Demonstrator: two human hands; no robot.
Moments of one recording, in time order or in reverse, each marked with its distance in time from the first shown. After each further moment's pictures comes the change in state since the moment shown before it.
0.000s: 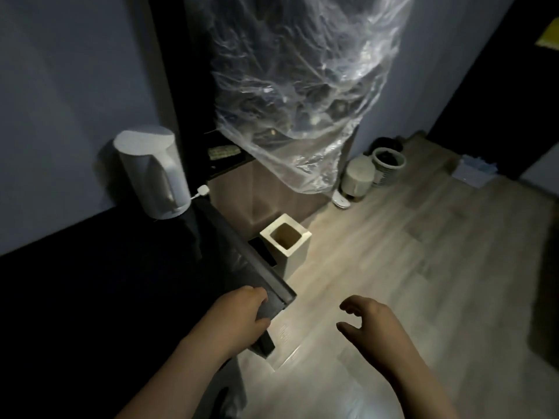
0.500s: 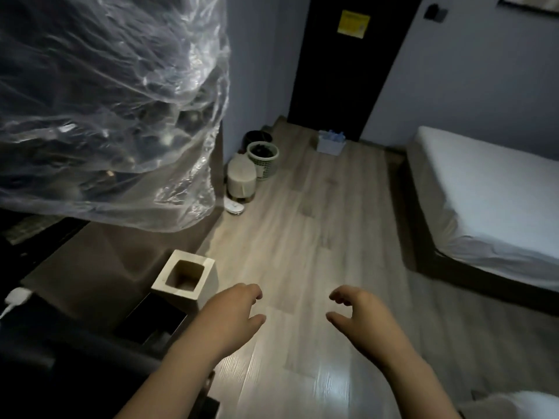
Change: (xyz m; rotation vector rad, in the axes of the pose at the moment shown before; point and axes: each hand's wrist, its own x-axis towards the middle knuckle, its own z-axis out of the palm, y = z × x) left_hand 0.185 0.118 -0.011 0.102 -0.163 0.463; right_hand 0.045 0.074 -0.089 0.086 0.264 0.415
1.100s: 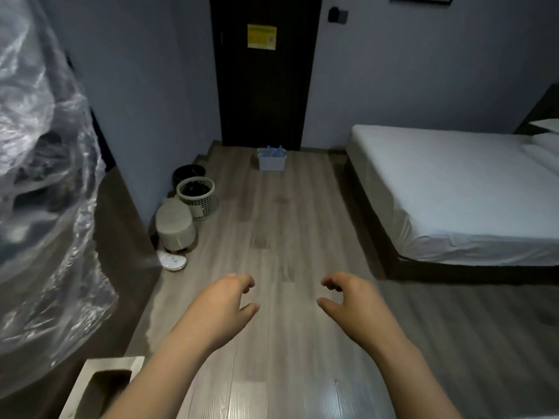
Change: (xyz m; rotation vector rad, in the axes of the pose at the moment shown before) left_hand 0.296 0.147 -0.022 0.156 0.016 0.217; right_hand 0.210 0.132 -0.130 0.124 0.189 0.162
